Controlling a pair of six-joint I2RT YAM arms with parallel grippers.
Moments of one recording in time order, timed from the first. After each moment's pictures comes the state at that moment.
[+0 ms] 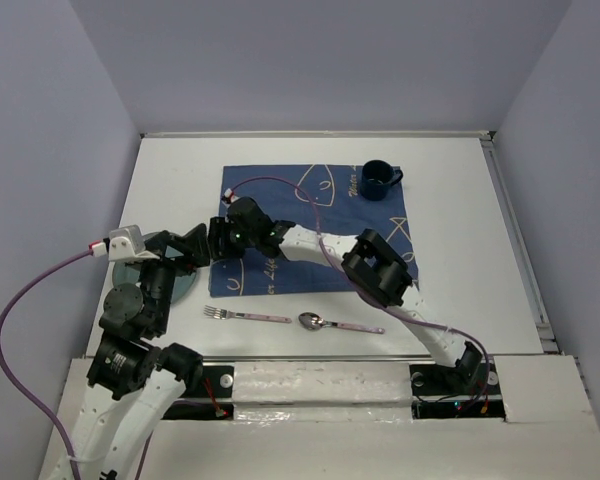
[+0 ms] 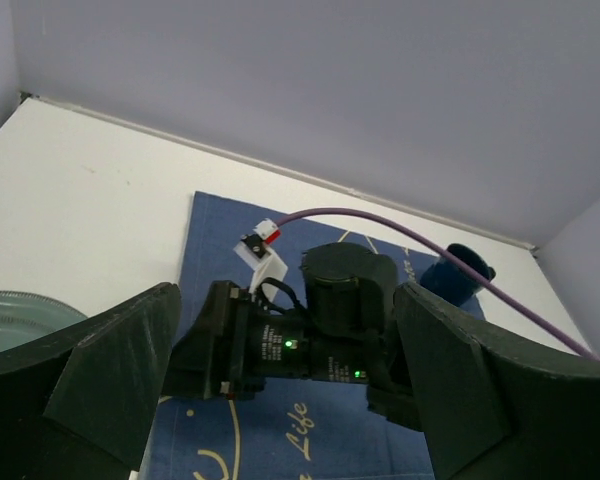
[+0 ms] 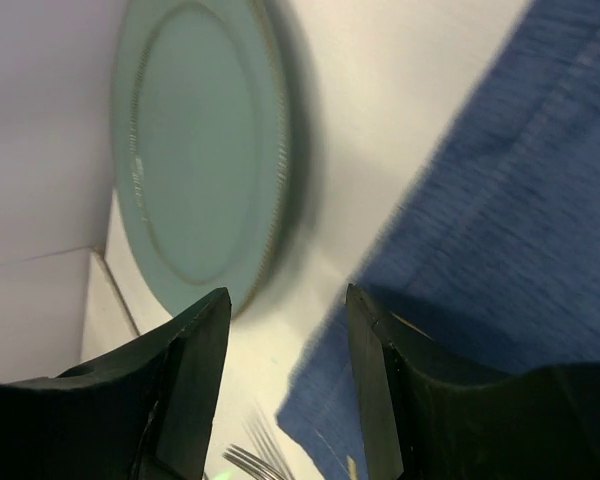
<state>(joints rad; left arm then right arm) -0.43 0.28 0.65 -0.29 -0.39 -0.37 0.97 2.48 1.97 -0.01 -0.29 0.85</state>
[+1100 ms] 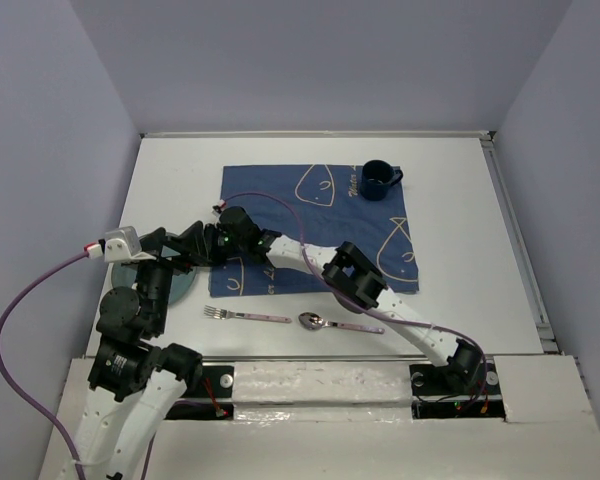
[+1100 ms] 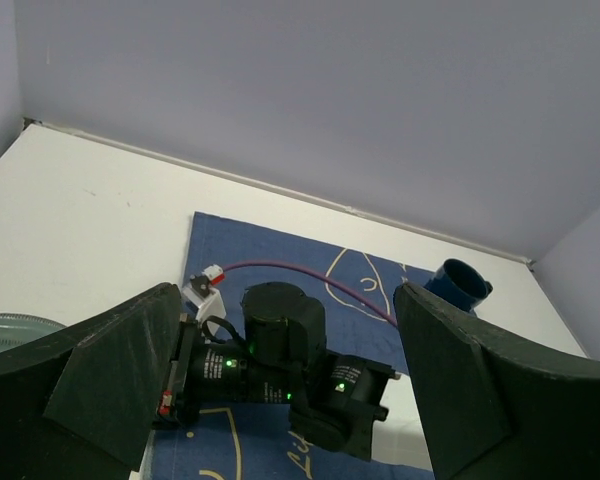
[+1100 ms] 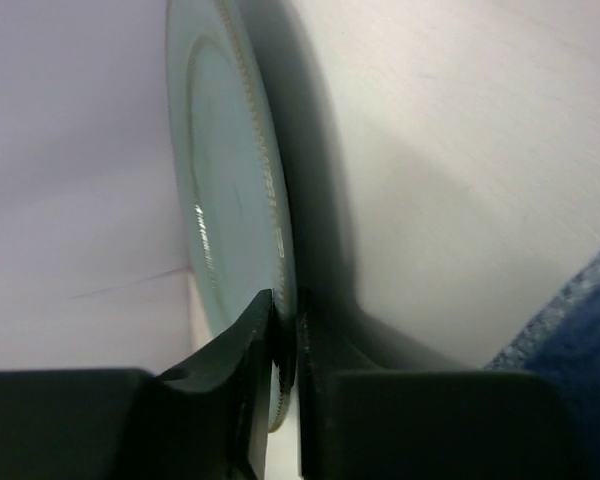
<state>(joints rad) -0.38 0.26 0.65 -0.23 -0.34 -0.36 0.98 2.83 2.38 0.07 -0.44 1.14</state>
